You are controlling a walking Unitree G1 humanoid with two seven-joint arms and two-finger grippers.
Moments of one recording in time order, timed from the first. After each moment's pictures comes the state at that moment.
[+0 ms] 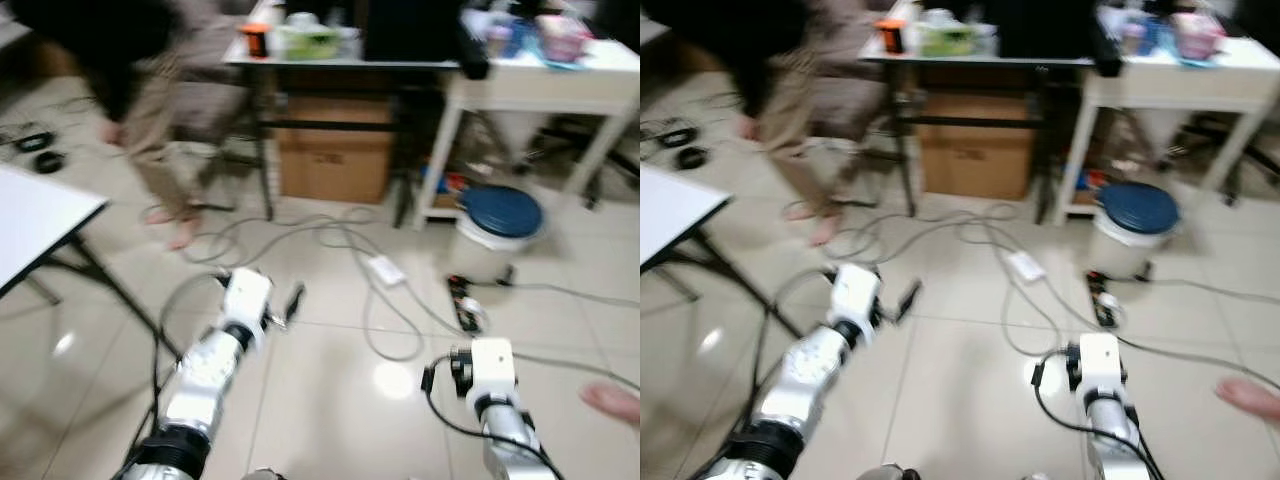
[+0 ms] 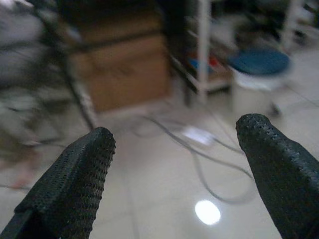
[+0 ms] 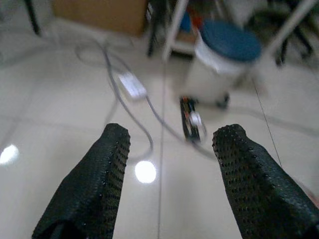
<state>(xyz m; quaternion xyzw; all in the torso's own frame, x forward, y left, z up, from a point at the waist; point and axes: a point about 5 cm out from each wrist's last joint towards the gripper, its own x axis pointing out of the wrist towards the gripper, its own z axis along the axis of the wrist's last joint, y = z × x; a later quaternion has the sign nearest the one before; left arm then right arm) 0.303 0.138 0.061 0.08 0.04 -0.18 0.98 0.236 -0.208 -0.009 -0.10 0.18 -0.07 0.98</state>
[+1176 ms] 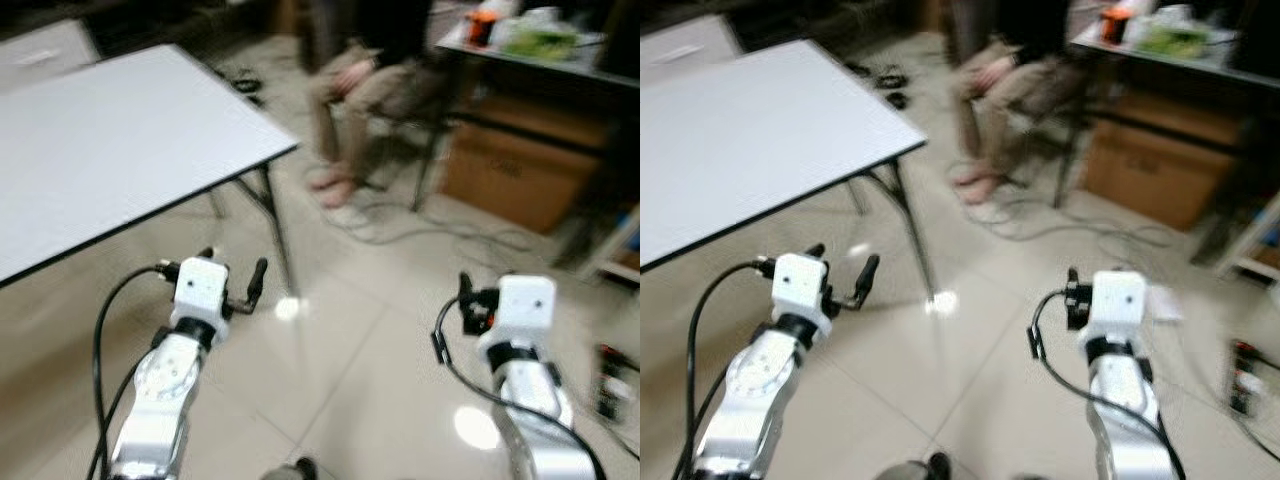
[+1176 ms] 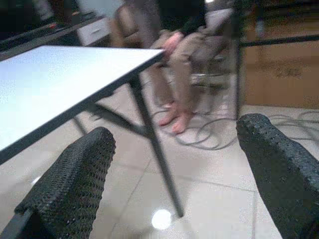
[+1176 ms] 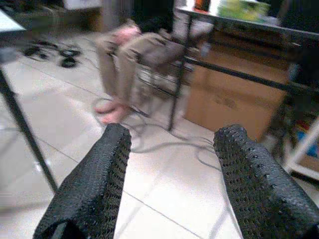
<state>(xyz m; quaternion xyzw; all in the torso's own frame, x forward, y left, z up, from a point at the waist) 0.272 0.162 0.109 0.09 -0.02 -0.10 0.99 0.242 -0.181 0.113 -0.06 0.03 -0.07 1.00</state>
